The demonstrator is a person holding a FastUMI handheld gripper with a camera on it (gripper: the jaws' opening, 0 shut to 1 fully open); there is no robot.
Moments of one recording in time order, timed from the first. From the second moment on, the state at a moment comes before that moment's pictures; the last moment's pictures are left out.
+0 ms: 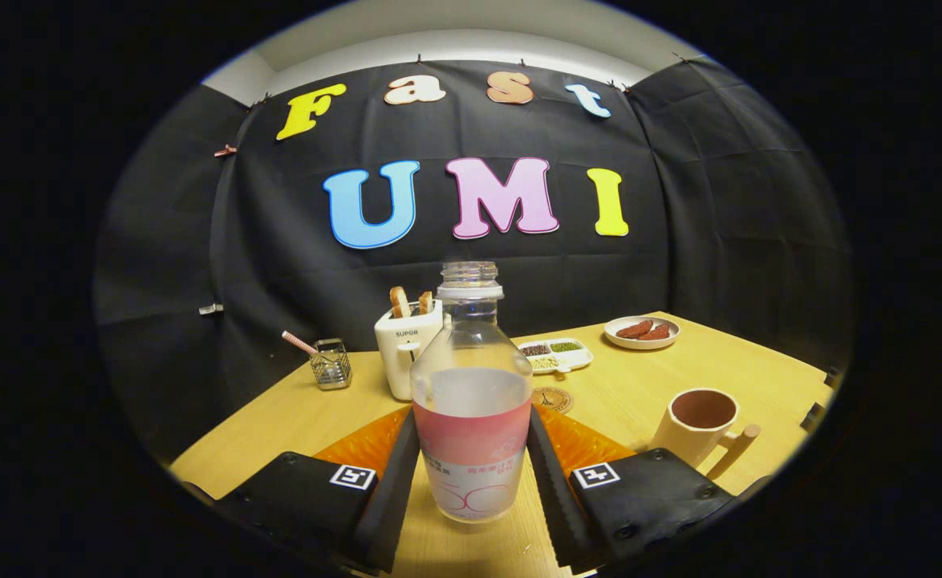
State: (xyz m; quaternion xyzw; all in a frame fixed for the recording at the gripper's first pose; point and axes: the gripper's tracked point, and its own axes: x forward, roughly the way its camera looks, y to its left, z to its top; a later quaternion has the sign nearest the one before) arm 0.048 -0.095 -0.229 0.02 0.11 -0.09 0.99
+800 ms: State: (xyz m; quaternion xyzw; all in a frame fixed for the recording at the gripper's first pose) arm 0.022 -0.149 -0.228 0.30 0.19 -0.11 0.93
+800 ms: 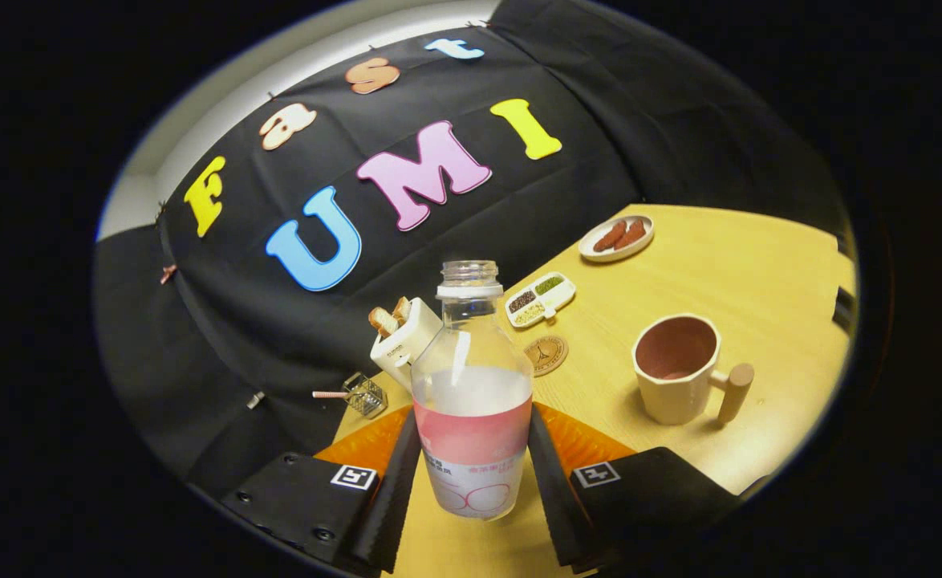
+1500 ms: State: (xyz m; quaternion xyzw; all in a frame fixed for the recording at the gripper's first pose) arm 0.034 -0.174 -0.257 0.54 0.18 -0.14 0.81
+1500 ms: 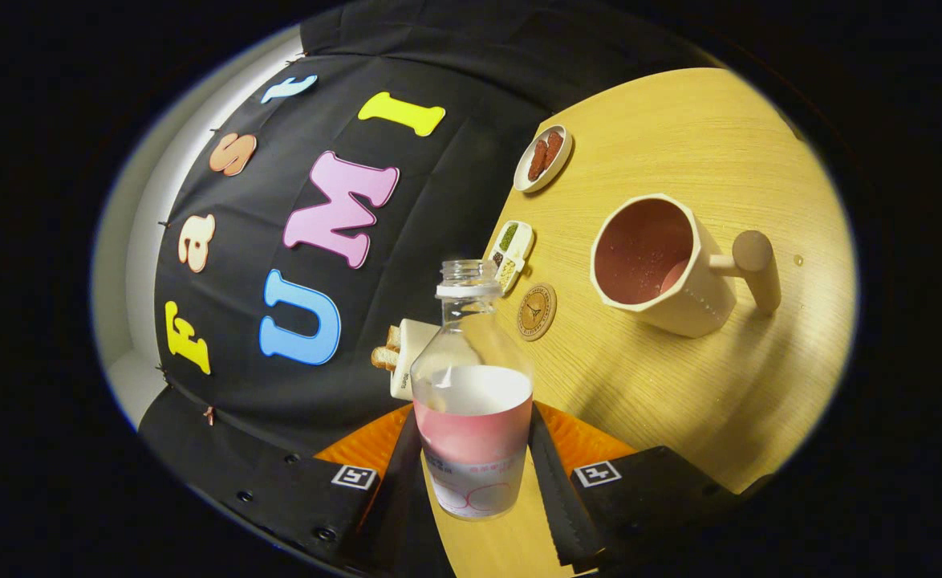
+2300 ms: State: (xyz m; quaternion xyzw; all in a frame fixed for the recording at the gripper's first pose) arm 0.028 -0.191 -0.270 0.65 0.18 -0.18 0.72
